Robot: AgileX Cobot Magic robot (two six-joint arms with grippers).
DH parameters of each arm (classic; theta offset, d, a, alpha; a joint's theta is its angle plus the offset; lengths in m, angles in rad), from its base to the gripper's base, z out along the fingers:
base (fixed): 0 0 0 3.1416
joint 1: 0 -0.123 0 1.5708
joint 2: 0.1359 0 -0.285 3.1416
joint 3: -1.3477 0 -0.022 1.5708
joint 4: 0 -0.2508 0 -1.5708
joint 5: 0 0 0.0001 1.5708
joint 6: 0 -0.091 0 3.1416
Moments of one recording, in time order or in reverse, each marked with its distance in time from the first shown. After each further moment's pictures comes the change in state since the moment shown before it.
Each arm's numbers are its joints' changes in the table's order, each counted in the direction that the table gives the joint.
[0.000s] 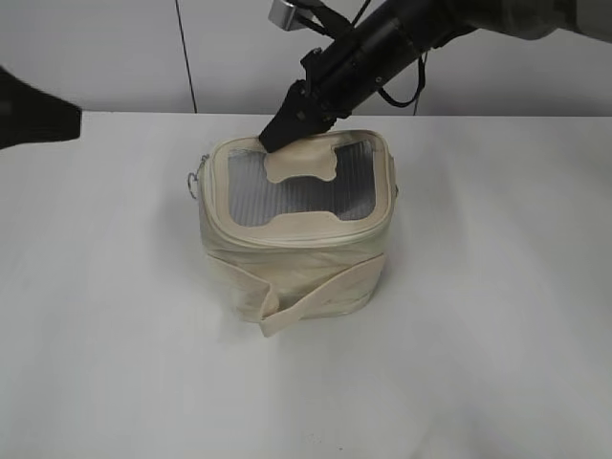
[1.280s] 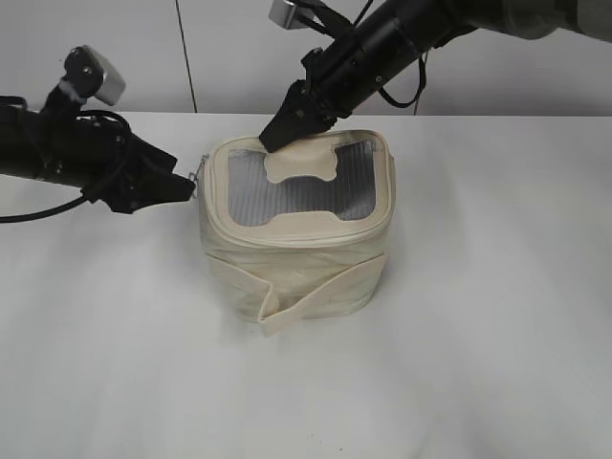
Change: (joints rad) left arm -0.166 0.794 0.206 0.767 -0.163 -1.514; right arm 0.000 0.001 0.000 0.000 -0.004 -0.031
